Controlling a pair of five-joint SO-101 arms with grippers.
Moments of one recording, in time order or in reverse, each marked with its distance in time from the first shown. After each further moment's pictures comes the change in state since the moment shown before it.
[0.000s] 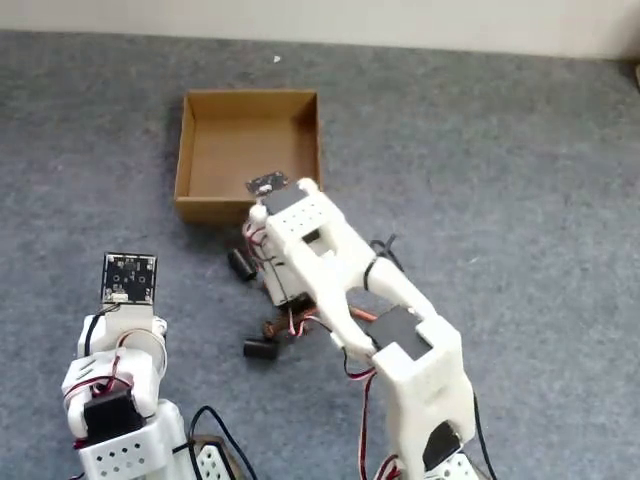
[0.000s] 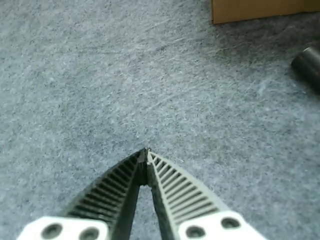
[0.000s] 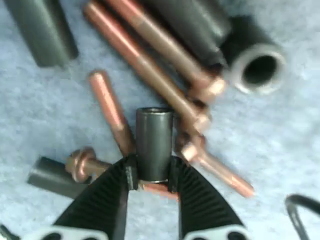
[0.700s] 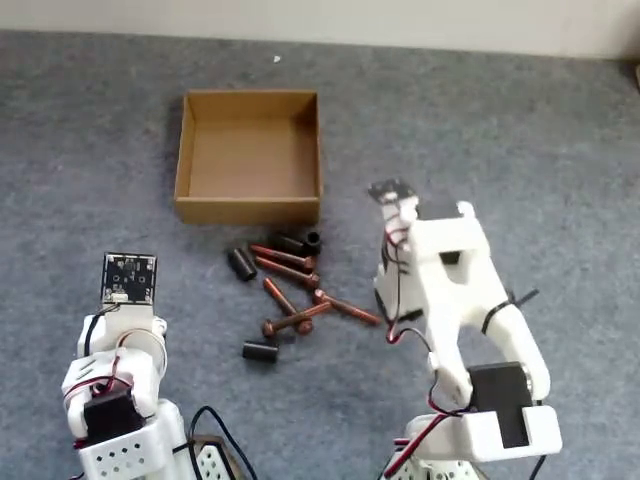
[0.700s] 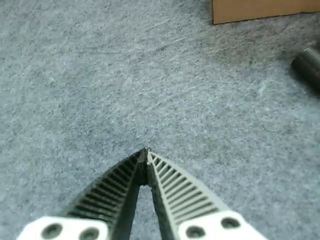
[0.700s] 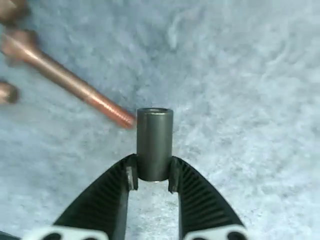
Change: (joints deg) left arm 0.0 0.0 0.0 0.0 0.0; right arm 27.0 -26.8 38.5 -13.2 25.0
